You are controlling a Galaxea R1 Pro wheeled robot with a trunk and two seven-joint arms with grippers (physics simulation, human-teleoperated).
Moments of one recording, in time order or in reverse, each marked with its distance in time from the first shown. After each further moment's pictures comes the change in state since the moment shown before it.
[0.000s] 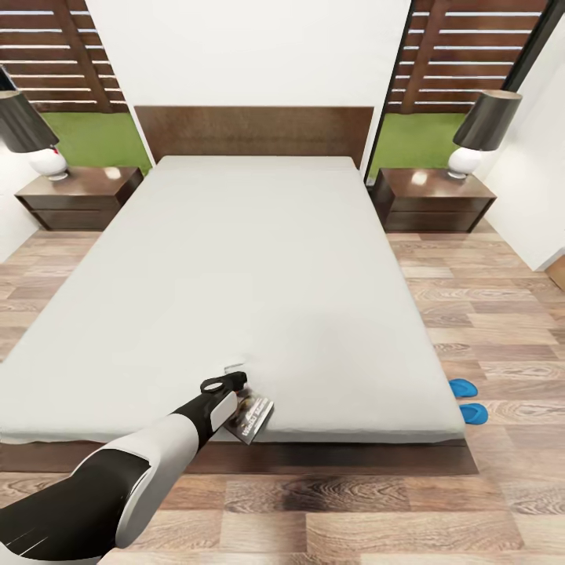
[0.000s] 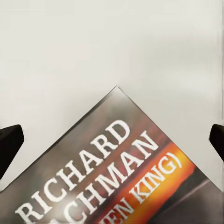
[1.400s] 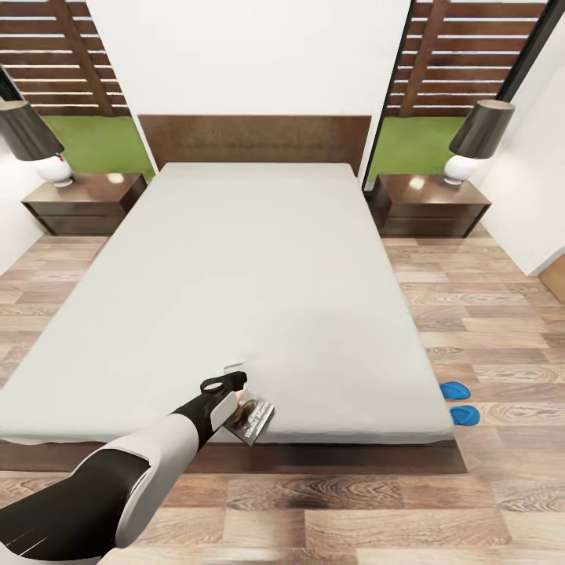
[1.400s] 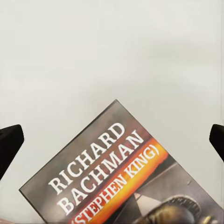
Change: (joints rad) left arm 0.000 0.000 0.000 -0.002 0.000 0.000 0.000; right arm 0.000 0.000 0.000 -0.002 0.000 0.001 0.000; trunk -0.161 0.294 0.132
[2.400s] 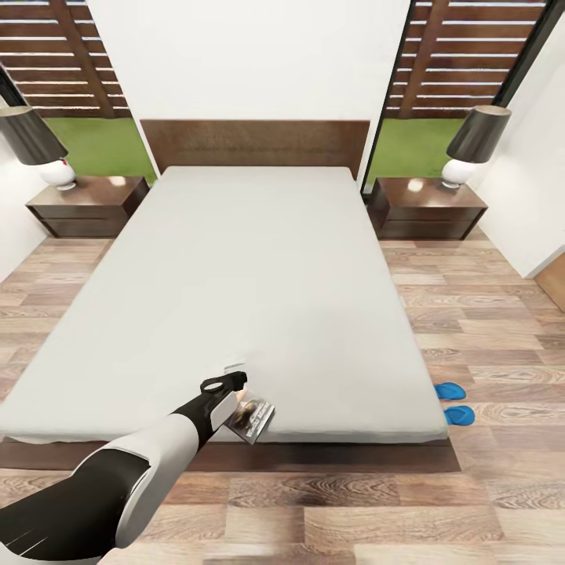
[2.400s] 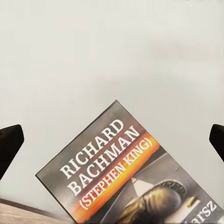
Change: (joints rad) left arm 0.000 0.000 0.001 0.000 0.001 0.001 -0.001; right arm 0.000 0.000 0.000 0.001 0.000 0.000 0.000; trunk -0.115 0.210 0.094
